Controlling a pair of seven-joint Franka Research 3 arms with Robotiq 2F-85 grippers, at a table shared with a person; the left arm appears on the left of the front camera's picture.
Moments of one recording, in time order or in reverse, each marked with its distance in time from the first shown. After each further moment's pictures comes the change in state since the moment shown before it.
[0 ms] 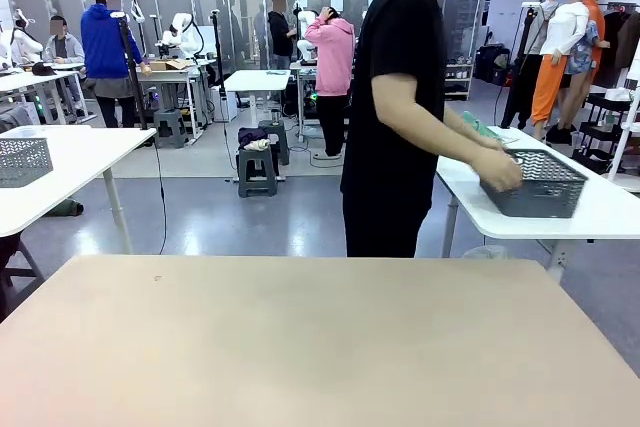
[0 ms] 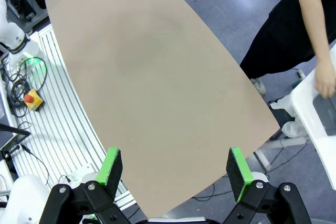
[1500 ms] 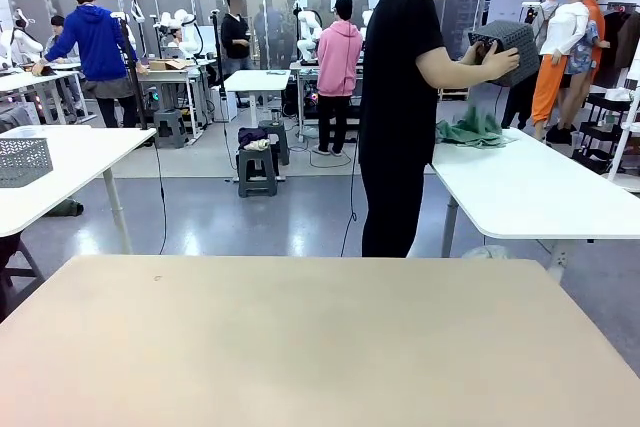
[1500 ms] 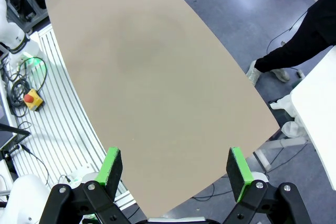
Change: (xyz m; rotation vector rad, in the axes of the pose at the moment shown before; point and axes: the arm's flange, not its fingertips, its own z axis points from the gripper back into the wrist) left arm 0.000 0.000 0.000 0.000 0.000 0.000; right arm 0.000 0.001 0.001 -0.001 0.000 0.001
